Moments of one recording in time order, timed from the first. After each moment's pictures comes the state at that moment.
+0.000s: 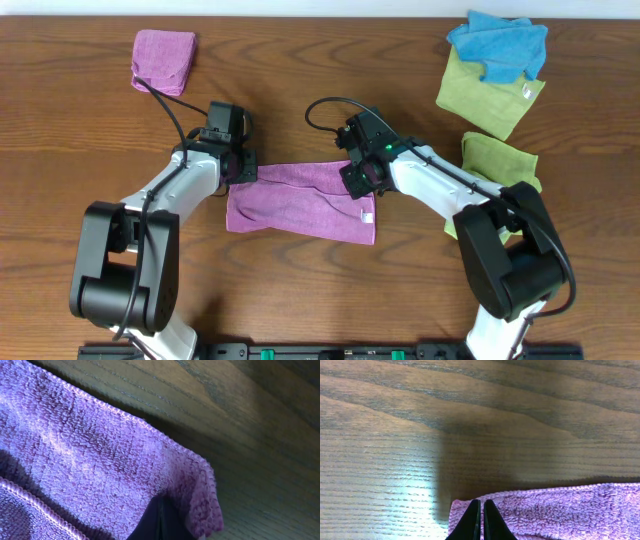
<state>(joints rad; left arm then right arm) -0.19 1.80 1.01 -0.42 -0.01 -0.22 0.48 1.94 1.17 -0.50 -0.06 0.03</state>
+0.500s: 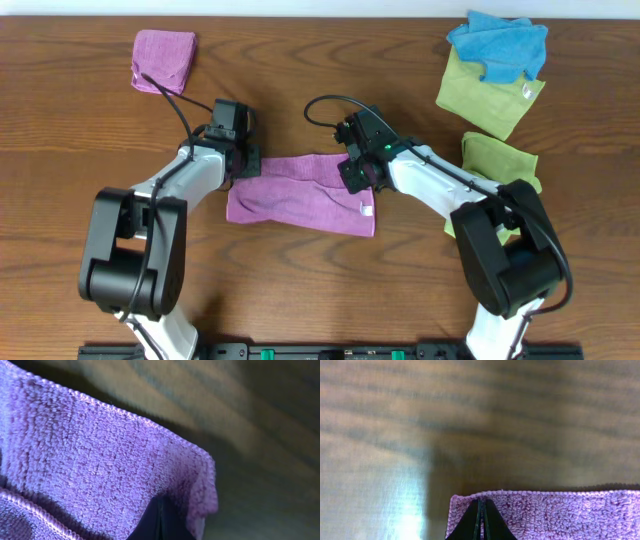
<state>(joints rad) -0.20 1.88 1.05 -0.34 -0.01 -0.22 0.48 1.96 1.18 -0.41 -0.05 0.04</state>
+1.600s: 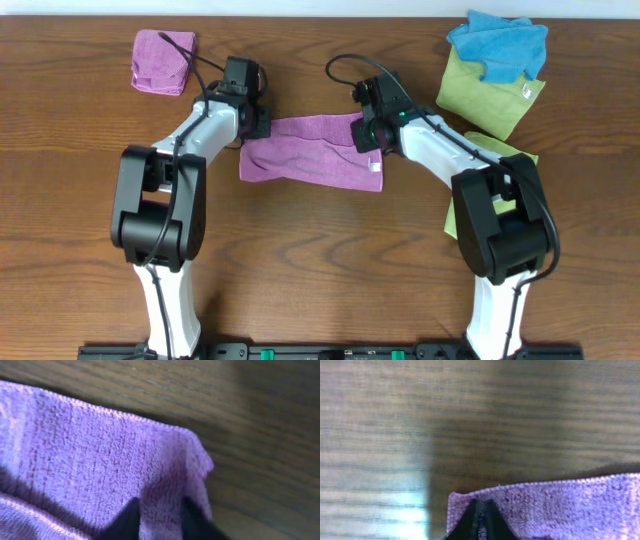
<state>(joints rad) -0.20 2.15 1.48 -0.52 -0.01 -0.20 0.36 2.11 1.43 -0.42 -0.04 0.08</state>
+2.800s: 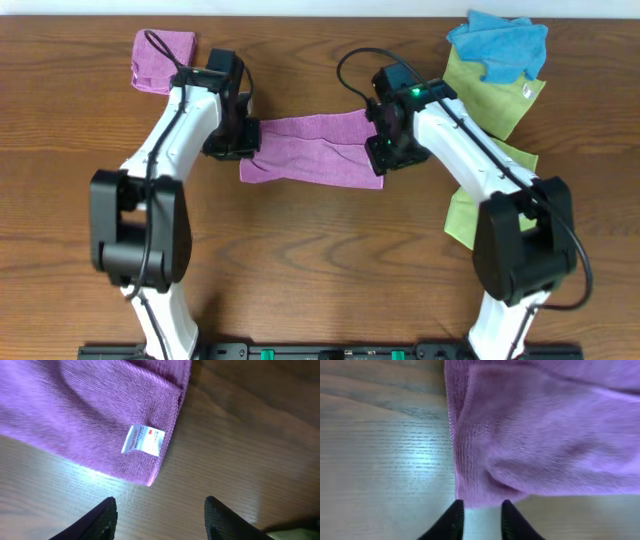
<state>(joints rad) -0.17 1.98 1.57 -1.07 0.15 -0.20 0.36 1.97 1.54 -1.06 -0.03 0.04</state>
